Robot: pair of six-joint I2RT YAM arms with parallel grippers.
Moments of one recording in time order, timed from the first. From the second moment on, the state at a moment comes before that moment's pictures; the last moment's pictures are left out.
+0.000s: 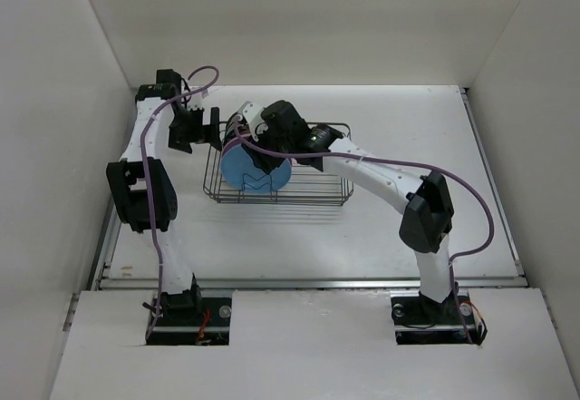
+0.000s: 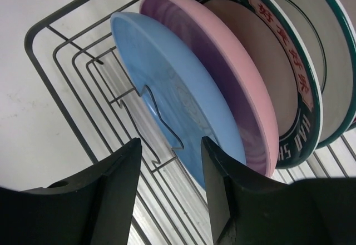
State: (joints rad) left arm 0.06 1.95 1.84 -1.12 0.31 0.09; right arm 0.87 2.01 1.90 -0.54 -0.04 -0.12
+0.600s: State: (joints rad) left arm 0.04 1.98 1.80 -1.10 0.30 0.07; right arm 0.86 1.89 1.92 -0.51 0.00 -0.12
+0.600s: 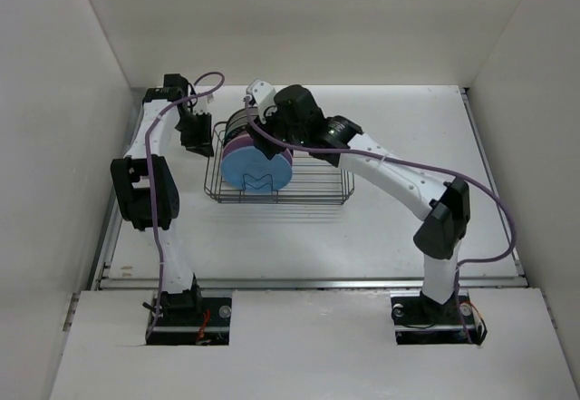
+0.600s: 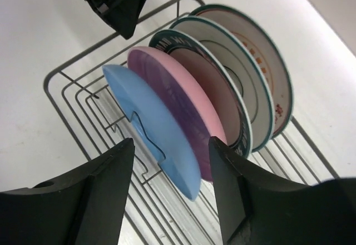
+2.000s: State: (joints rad) left arm 0.06 1.87 1.60 -0.95 0.28 -0.03; right arm 0.19 1.29 1.20 -0.34 0.27 0.60
